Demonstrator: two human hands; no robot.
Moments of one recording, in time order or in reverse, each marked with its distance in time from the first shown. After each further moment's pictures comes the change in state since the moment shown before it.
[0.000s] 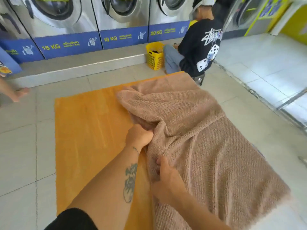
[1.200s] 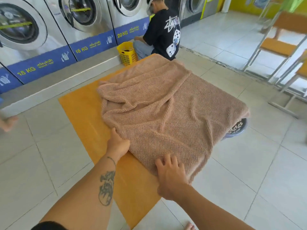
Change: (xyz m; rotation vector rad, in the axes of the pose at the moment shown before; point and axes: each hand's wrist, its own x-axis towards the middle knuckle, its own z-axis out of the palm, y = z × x) left_hand -0.174 -0.142 -0.063 -0.072 -0.067 0.021; right_hand -0.167 0.026 0.150 -0.571 0.161 0.025
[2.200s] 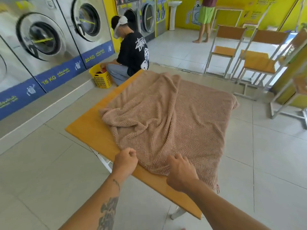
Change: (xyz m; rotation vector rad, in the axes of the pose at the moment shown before) left_hand 0.050 -0.057 -0.128 0.332 -0.230 0.401; right_hand 0.022 -0.159 -0.018 0.322 0.181 0.383
